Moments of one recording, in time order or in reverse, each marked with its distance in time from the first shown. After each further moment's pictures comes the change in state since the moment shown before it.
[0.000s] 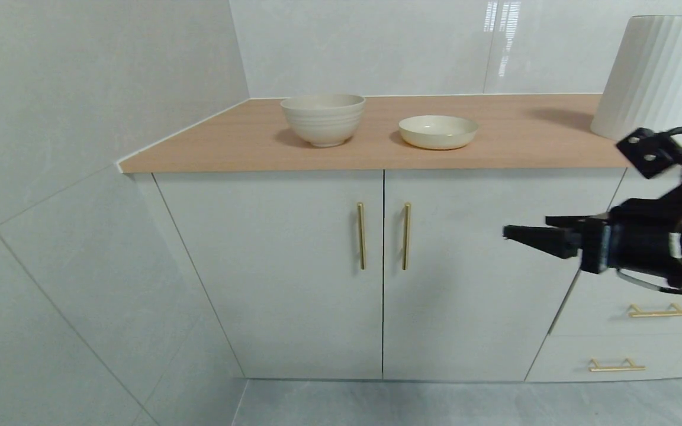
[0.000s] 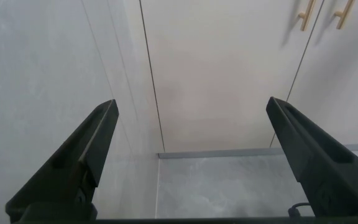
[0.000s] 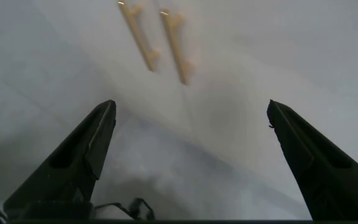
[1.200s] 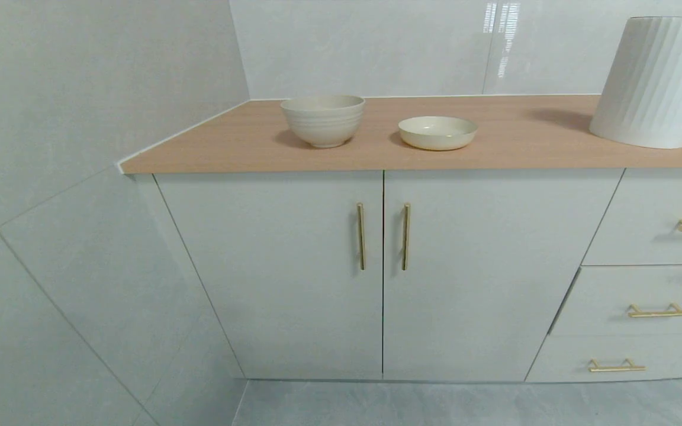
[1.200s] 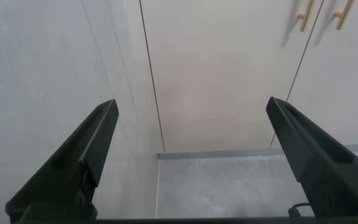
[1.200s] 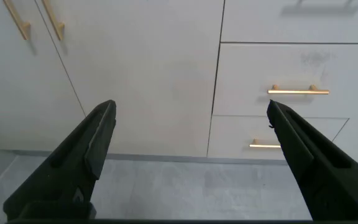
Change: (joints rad) left arm 0.000 0.000 0.000 0.000 0.000 0.000; right arm -0.349 -1.438 0.840 0.335 -0.238 -0.099
